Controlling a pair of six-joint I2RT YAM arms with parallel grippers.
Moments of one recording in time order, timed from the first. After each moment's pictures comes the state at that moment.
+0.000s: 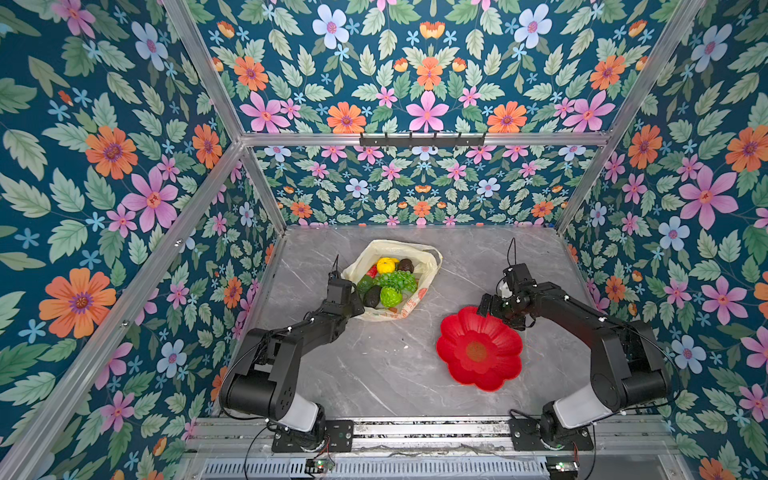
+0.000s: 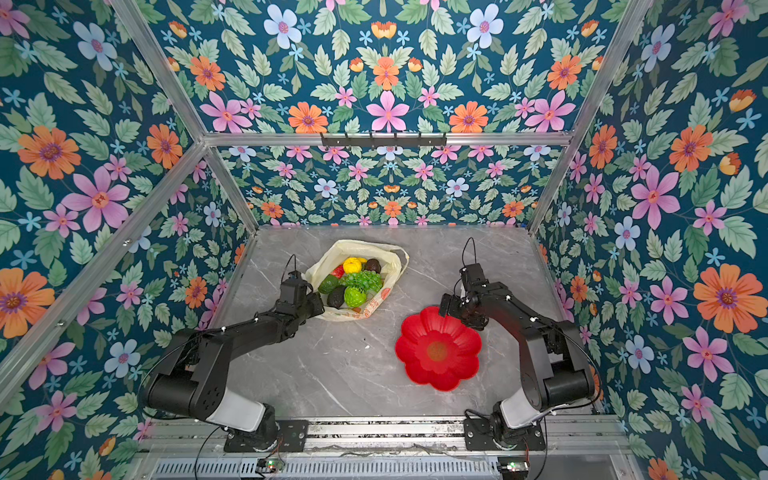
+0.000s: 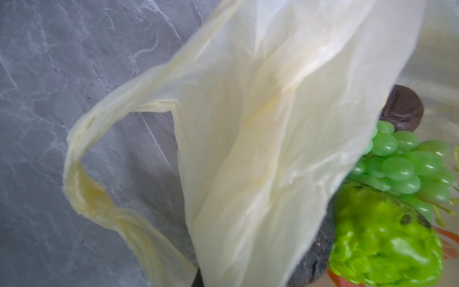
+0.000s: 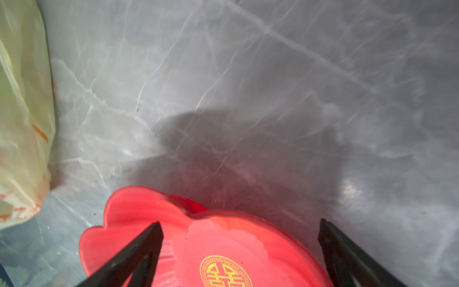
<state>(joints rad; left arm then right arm) -0.27 1.51 0.63 0.14 -0.10 -0.49 0.23 1.54 0.93 -0.62 -0.21 0.51</state>
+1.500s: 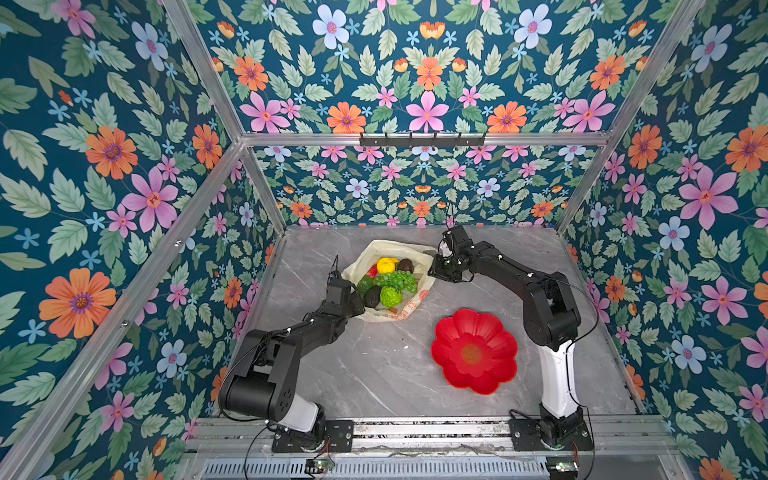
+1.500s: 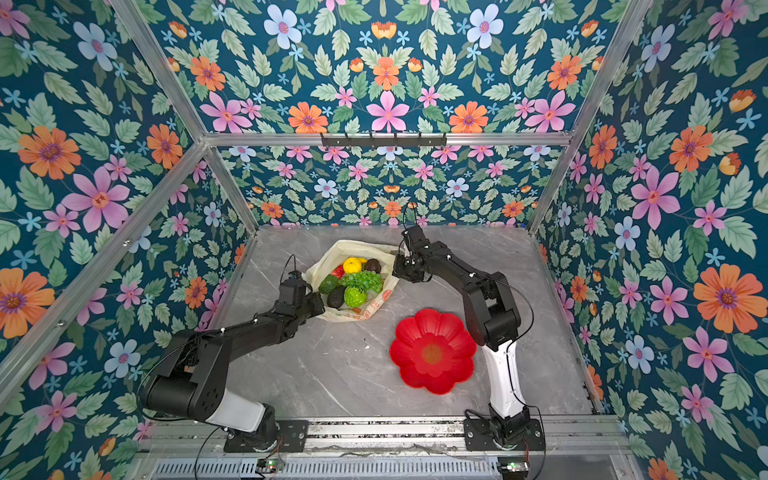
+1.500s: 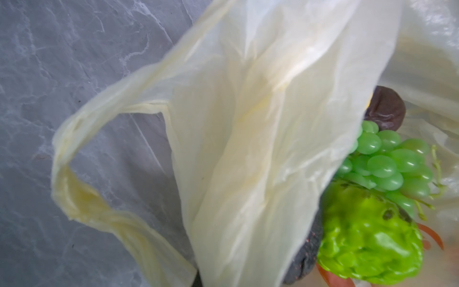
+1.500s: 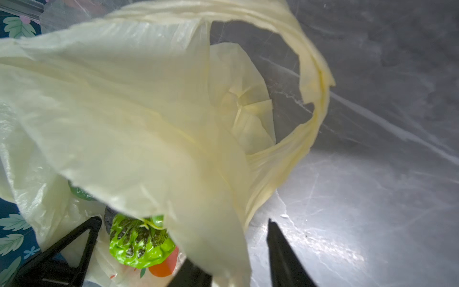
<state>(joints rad) -0.27 1.51 0.62 0.16 -0.07 -0.49 0.45 2.13 1.72 -0.59 -0.26 0.61</state>
